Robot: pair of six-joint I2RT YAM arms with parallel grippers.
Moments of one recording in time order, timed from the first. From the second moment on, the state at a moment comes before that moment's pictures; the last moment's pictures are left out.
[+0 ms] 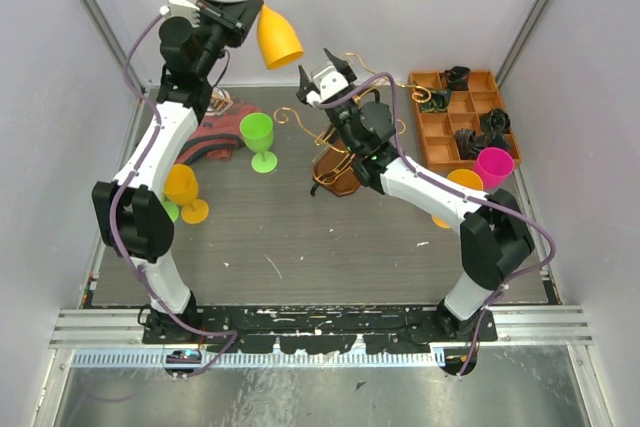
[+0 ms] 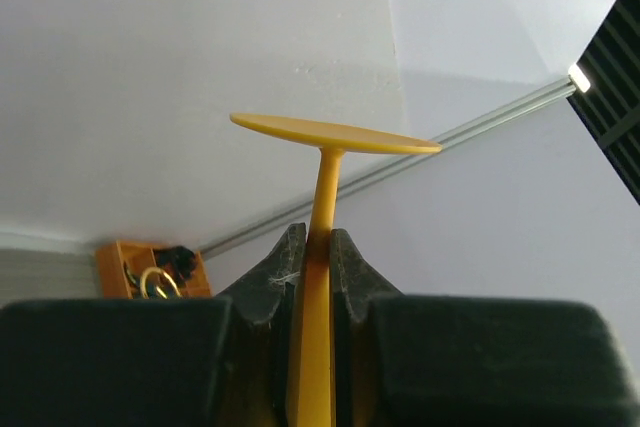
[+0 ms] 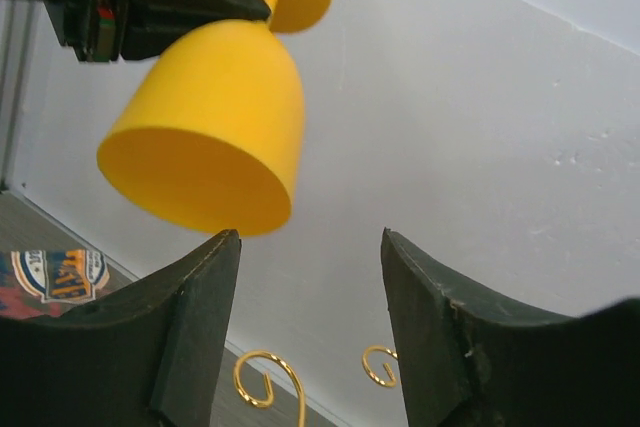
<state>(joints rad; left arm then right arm) -0.23 1.78 1.73 0.30 0.22 -1.27 0.69 1.66 1.26 0.88 0.09 -0.54</state>
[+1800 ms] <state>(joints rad) -0.32 2.24 1.63 1.20 0.63 -0.45 0.68 1.23 1.16 0.44 0.35 -0.68</state>
